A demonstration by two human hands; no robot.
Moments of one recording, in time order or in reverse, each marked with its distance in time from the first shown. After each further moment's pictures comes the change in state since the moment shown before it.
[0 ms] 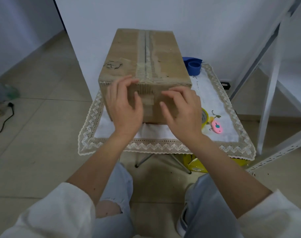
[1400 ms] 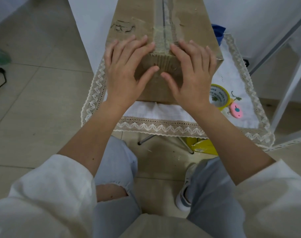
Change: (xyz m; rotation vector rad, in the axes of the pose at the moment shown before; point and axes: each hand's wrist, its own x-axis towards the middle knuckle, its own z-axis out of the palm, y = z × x) left_hand 0.015 -0.076 0.004 0.225 -0.146 0.328; right_hand 0.014 0.019 0.061 -0.200 0.060 -0.179
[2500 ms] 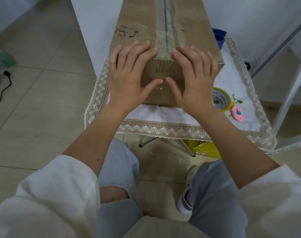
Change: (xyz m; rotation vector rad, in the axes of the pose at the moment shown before) left_hand -0.004 -0.001 -0.002 0.115 -0.078 0.053; right_hand -0.001 0.003 -0.005 -0.019 -0.058 -0.021
